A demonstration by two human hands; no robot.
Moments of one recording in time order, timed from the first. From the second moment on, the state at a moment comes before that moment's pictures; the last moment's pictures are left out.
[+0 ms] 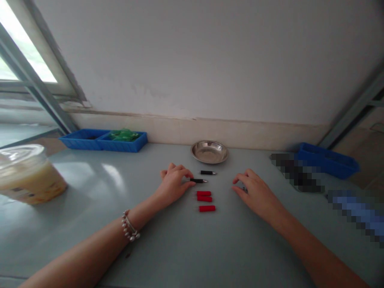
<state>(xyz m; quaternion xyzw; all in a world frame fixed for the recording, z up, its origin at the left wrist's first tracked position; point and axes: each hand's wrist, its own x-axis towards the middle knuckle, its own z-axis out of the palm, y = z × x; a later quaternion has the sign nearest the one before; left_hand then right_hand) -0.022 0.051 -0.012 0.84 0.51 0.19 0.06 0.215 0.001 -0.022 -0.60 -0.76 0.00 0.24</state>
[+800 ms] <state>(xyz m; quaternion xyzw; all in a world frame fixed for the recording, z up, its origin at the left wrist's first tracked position) -0.005 0.011 0.007 0.89 0.36 0.27 0.05 0.187 -0.014 -0.008 -0.47 -0.79 0.16 0.35</state>
